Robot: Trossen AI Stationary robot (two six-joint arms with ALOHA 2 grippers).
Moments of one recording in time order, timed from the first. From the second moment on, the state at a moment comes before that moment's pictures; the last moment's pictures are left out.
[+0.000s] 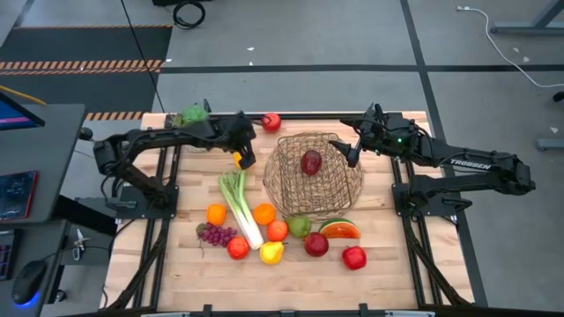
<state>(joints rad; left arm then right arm) 0.47 1.54 1.02 -0.51 -0.13 0.03 -0.30 0.81 0.69 -0.08 0.18 0.05</state>
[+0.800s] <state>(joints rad) 0.46 1.68 1.02 -0.53 -0.06 0.31 -0.30 0.84 0.69 -0.08 0.18 0.05</state>
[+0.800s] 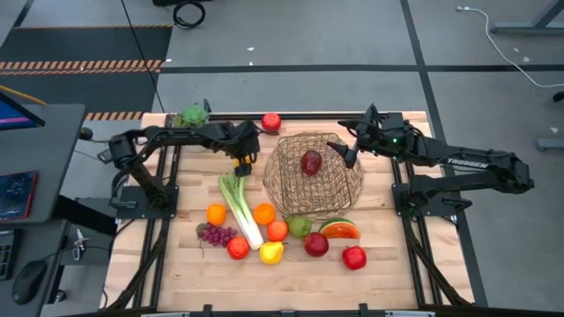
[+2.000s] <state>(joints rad) 0.44 1.71 1.24 -0.92 -0.19 0.75 -0.30 0.86 0.69 -0.08 0.18 0.07</state>
